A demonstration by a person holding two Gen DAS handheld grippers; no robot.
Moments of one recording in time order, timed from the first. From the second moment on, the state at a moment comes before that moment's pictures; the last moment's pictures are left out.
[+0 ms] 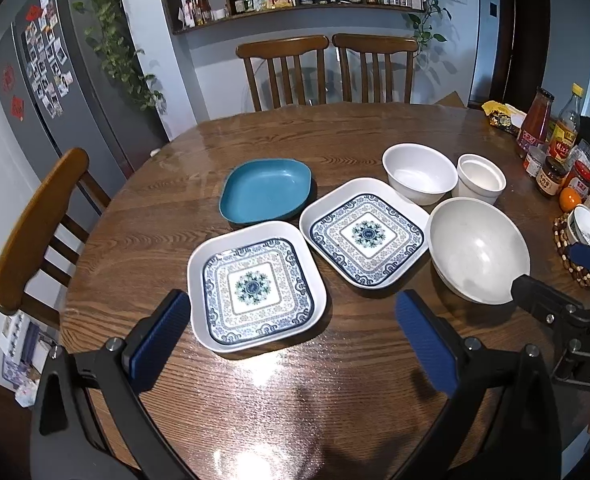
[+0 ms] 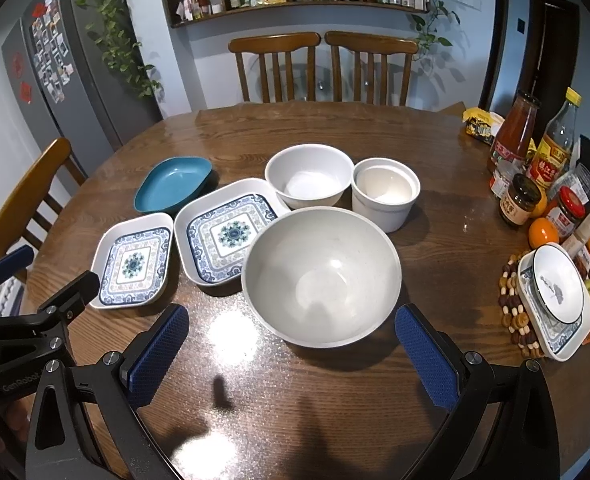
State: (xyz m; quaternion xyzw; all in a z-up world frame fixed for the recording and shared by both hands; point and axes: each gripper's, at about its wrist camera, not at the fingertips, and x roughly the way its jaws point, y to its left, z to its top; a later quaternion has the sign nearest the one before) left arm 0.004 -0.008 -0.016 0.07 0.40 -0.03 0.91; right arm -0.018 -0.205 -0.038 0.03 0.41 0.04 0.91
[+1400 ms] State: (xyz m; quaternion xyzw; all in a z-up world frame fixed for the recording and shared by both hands) left arm 0.097 0.127 -0.127 -0.03 0.52 -0.04 0.86; right arm 0.075 -0.057 -0.133 0.04 0.53 0.13 0.84
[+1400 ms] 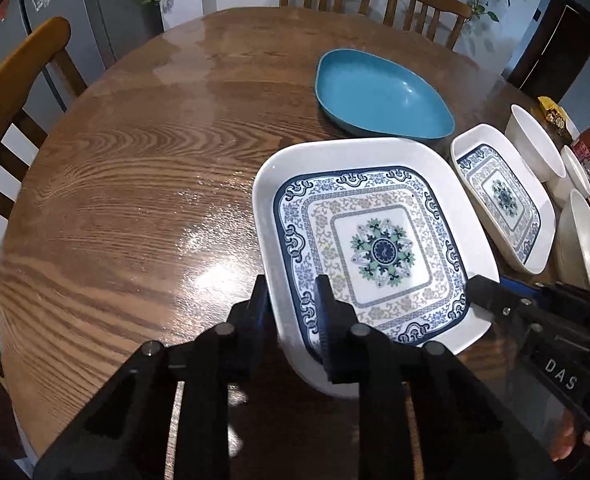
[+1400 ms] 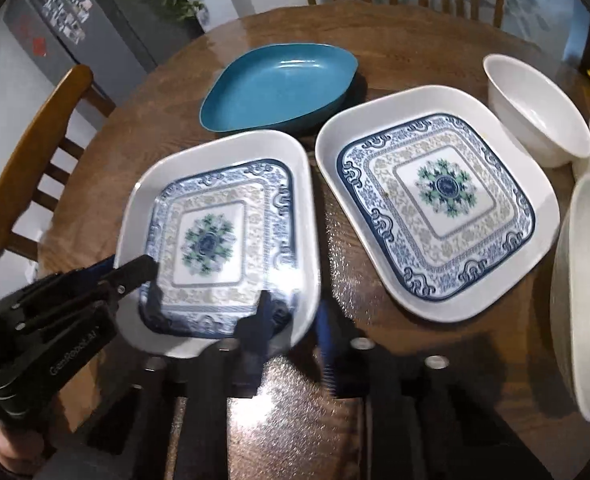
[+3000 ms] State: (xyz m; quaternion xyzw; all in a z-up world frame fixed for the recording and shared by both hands) left arm 0.089 0.008 -0.081 -0.06 0.50 -0.06 0.86; right arm -0.038 -0.178 -0.074 0.11 0.45 0.13 0.88
